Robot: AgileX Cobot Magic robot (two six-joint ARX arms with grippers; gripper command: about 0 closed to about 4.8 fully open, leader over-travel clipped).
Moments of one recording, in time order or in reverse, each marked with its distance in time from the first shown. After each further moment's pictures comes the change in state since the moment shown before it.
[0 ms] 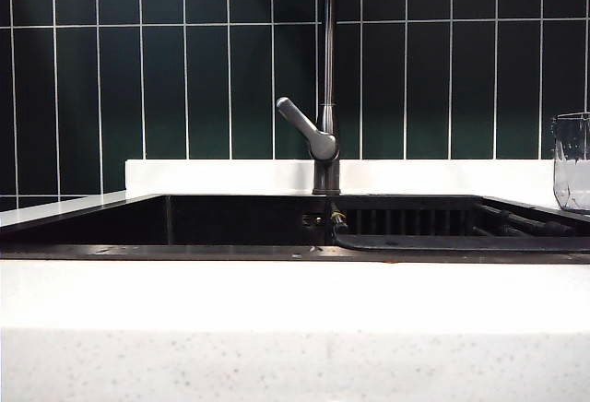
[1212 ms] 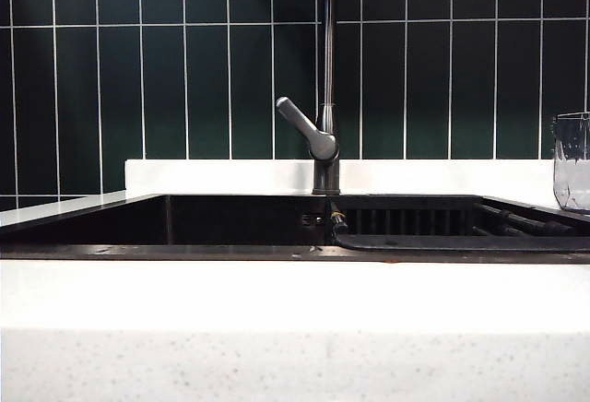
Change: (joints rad) left arm 0.000 0.000 0.000 0.061 0.015 -0.225; right arm 0.000 0.000 0.000 0.000 0.000 0.111
